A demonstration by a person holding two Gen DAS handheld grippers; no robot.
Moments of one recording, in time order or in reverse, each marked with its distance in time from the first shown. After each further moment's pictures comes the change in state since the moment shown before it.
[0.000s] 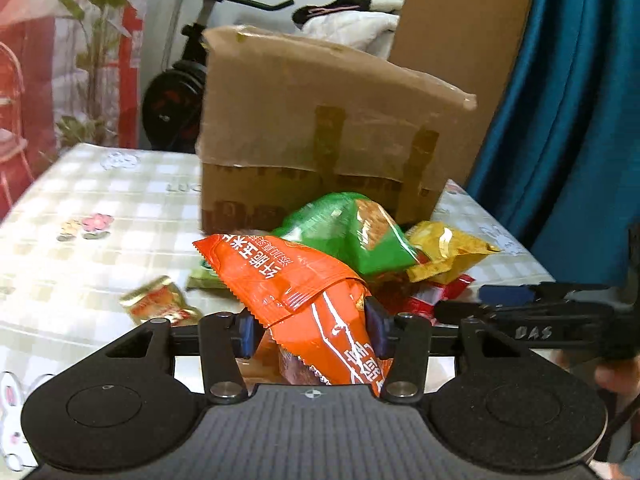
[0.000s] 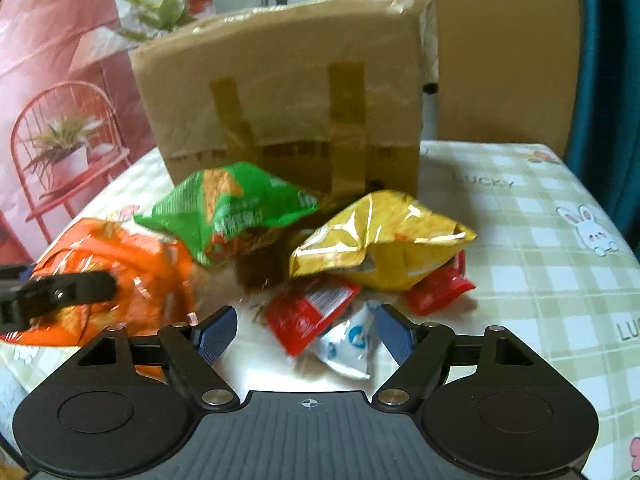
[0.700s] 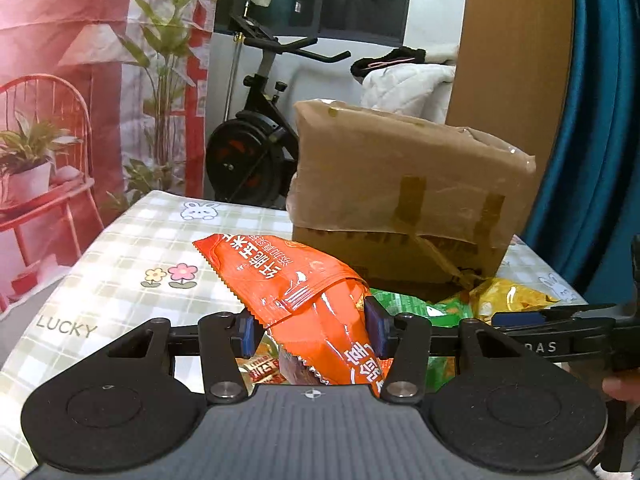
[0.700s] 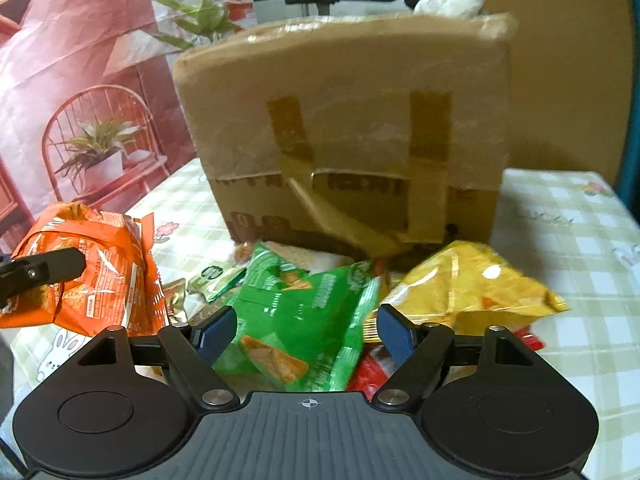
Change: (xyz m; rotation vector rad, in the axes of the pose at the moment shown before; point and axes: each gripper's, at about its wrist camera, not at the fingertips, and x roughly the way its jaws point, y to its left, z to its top) left arm -0.029 0.025 0.018 -0.016 -0.147 0.181; right arm 0.032 0.035 0.027 -0.032 -0.010 0.112
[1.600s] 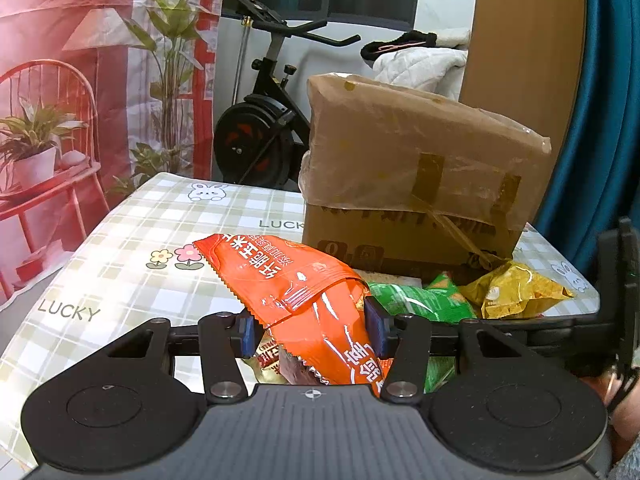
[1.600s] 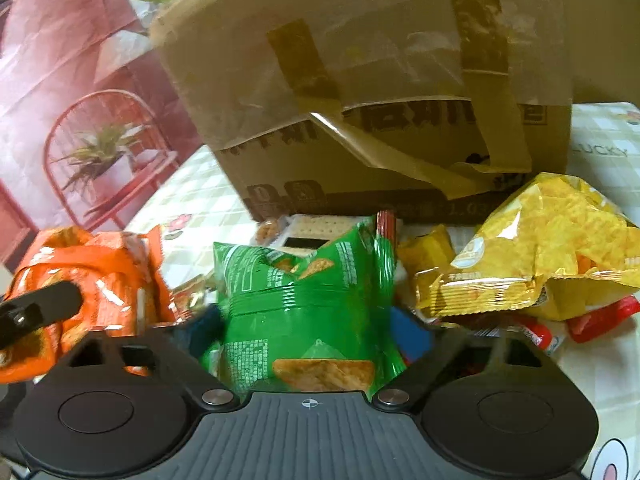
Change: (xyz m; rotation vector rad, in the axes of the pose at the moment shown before) left arm 0.004 0.014 -0.007 -0.016 0.048 0.015; right arm 0.055 0.009 -0.009 0.130 0.059 0.097
